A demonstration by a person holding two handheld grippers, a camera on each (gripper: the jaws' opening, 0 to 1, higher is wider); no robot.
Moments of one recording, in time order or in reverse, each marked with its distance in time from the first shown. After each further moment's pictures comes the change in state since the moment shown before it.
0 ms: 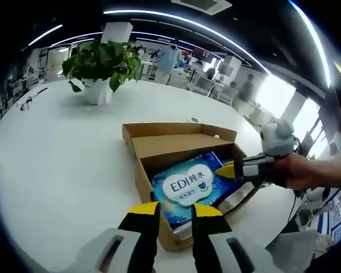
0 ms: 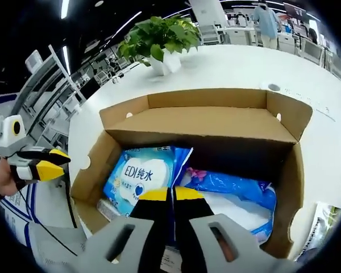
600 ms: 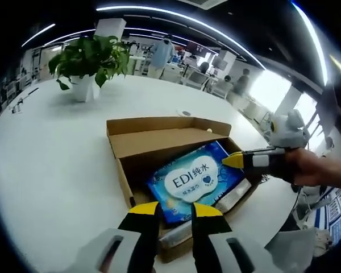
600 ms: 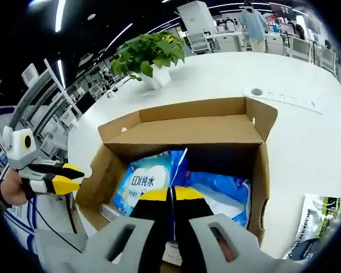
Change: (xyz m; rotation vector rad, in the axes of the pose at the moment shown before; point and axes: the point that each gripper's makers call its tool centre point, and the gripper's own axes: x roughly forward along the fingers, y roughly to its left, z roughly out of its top) left arm 0.028 -0.025 -0.006 0.027 0.051 -0.044; right arm -0.028 -0.023 0.010 0.068 -0.078 -0.032
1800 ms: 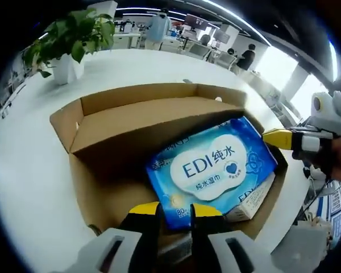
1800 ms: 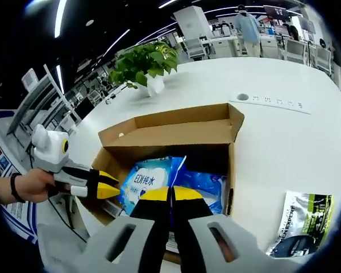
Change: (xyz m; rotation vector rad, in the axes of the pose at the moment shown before) left arm 0.072 0.004 -0.020 0.048 0.239 0.063; right arm -0.031 -0.018 0.002 -0.002 -0.028 -0.016
